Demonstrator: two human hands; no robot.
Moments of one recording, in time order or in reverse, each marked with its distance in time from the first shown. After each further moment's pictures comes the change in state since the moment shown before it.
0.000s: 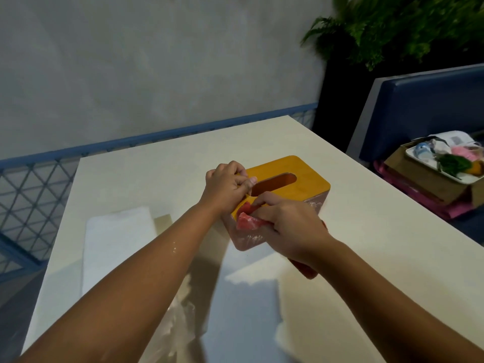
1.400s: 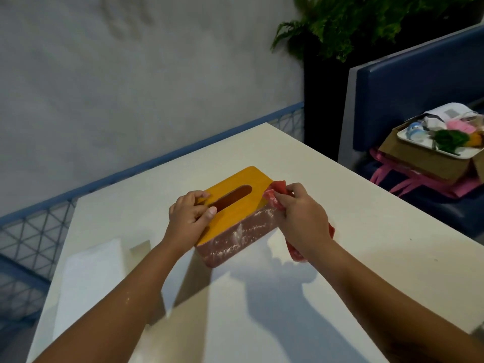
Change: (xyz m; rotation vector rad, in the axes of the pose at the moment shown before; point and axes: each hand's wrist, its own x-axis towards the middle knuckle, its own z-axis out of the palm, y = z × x) left_hand -0.027 0.030 0.003 0.044 0.050 -0.088; right_hand -0.037 0.103 -0.006 0.028 0.422 0.383
